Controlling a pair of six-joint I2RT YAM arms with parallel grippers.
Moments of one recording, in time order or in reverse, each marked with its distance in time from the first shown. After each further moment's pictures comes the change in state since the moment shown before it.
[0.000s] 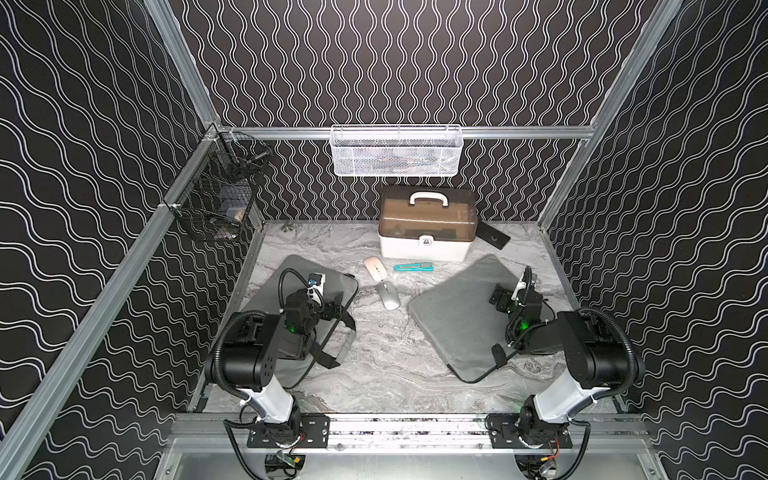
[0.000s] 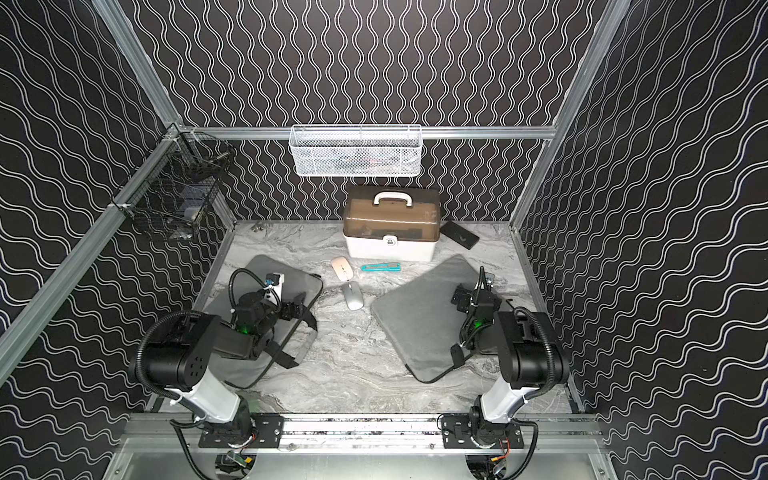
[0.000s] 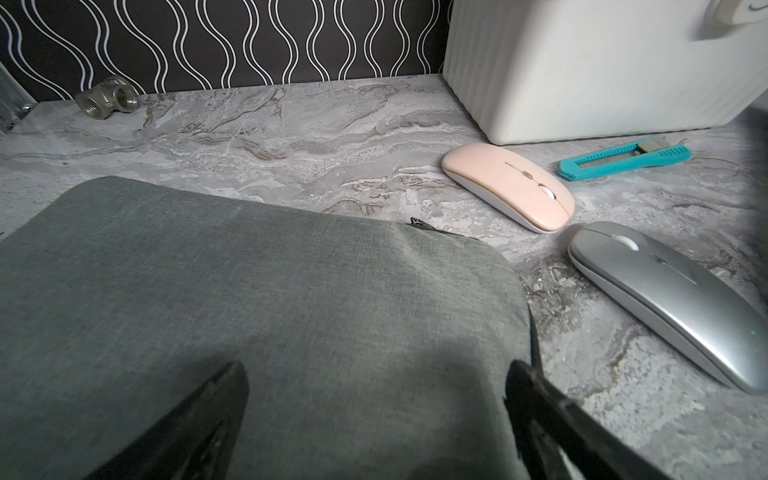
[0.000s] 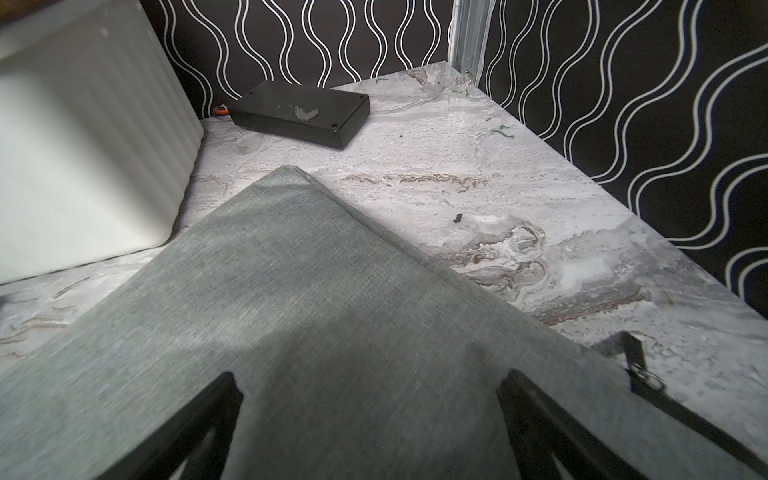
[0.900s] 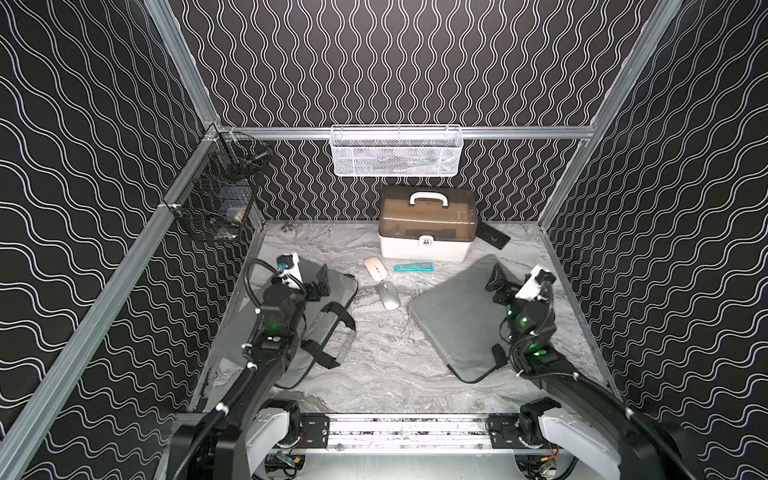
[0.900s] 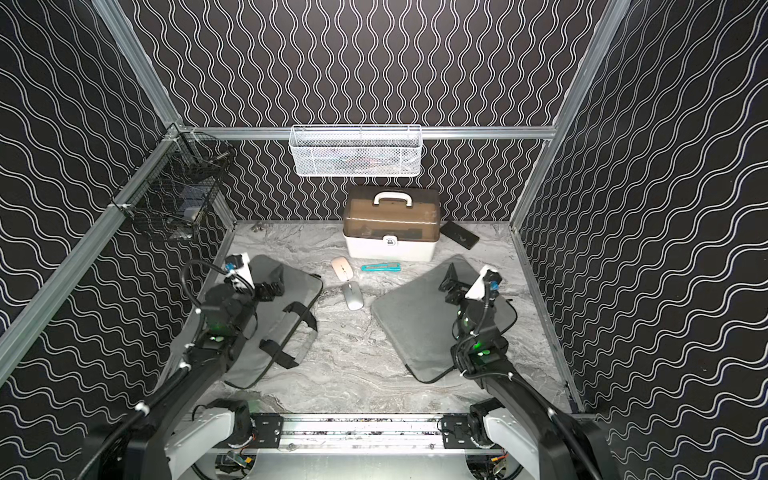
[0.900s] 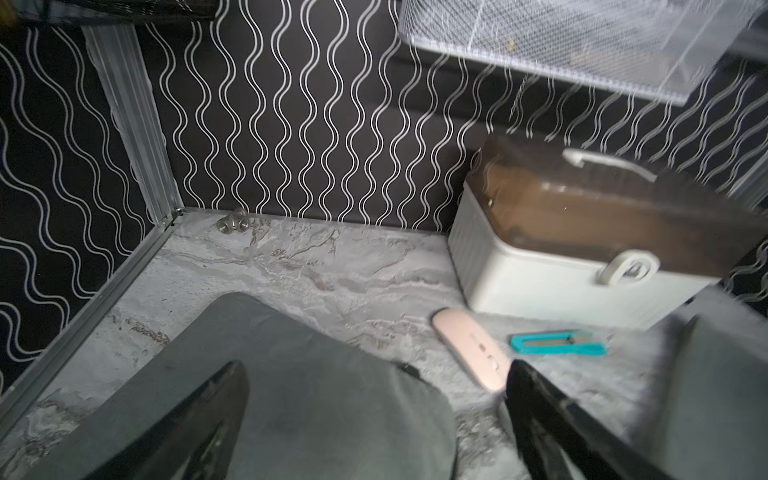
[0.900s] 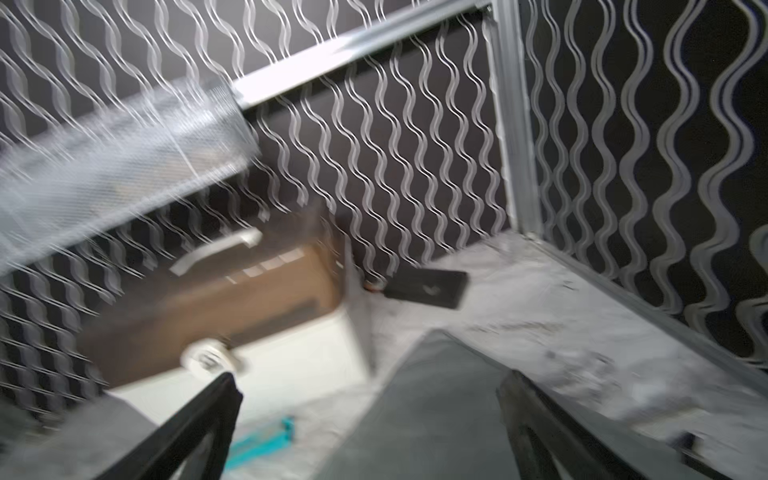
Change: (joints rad) left arm -0.012 -0.690 0.221 -0.689 -0.162 -0.267; right arm 0.312 -0.780 0.024 -0.348 0.142 0.236
